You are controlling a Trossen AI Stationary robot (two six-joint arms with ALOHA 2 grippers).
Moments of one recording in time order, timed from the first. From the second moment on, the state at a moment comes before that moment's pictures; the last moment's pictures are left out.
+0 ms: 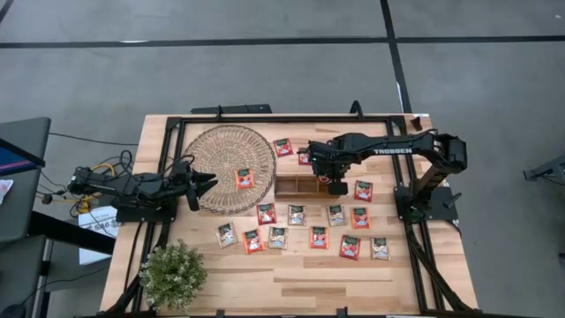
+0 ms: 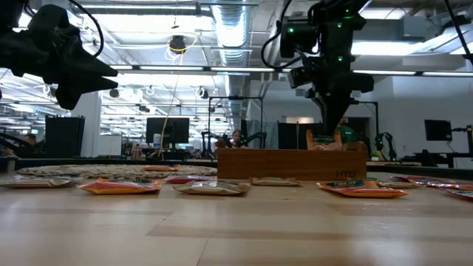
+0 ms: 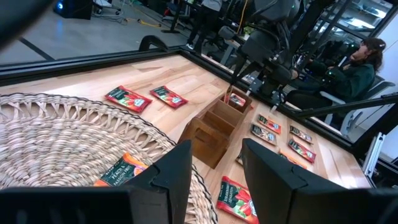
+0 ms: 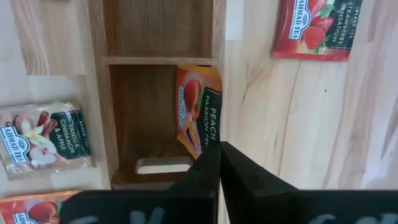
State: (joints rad) left arm -0.20 0.00 0.10 -0.22 -0.53 -0.51; right arm -0.22 1.66 1.20 -1.00 0.11 -0.29
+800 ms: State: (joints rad) left arm -0.20 0.00 0.10 -0.22 -0.53 -0.51; right arm -0.24 1.65 1.20 -0.98 0.07 -0.34
